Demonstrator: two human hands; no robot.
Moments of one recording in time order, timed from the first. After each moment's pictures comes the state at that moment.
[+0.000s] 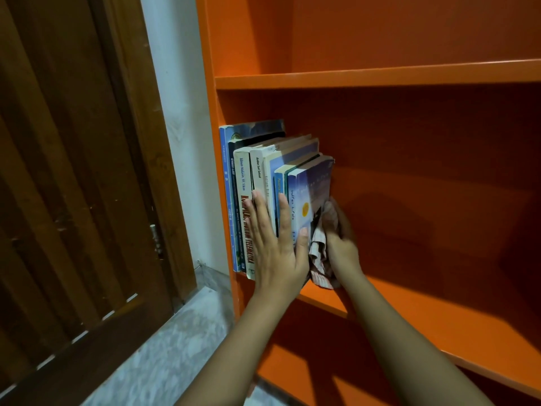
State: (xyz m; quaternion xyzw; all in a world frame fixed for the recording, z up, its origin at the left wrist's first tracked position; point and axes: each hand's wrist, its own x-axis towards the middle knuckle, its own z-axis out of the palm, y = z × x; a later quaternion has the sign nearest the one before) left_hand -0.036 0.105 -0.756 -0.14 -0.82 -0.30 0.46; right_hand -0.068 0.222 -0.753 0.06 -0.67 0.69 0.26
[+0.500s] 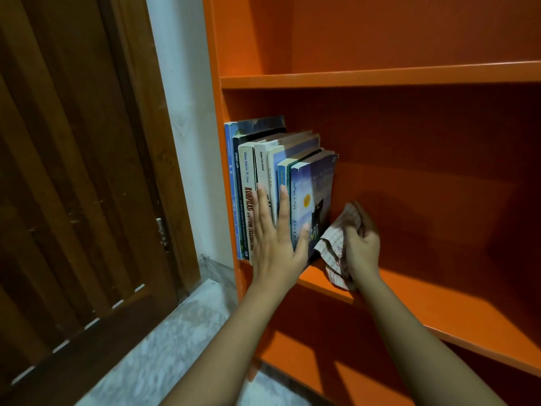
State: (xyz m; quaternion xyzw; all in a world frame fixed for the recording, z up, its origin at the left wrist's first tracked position) left_hand -0.013 0.098 -0.747 -0.14 -0.86 -0.29 0.40; right_hand -0.051 0.248 -0.766 0.01 -0.64 0.69 0.34
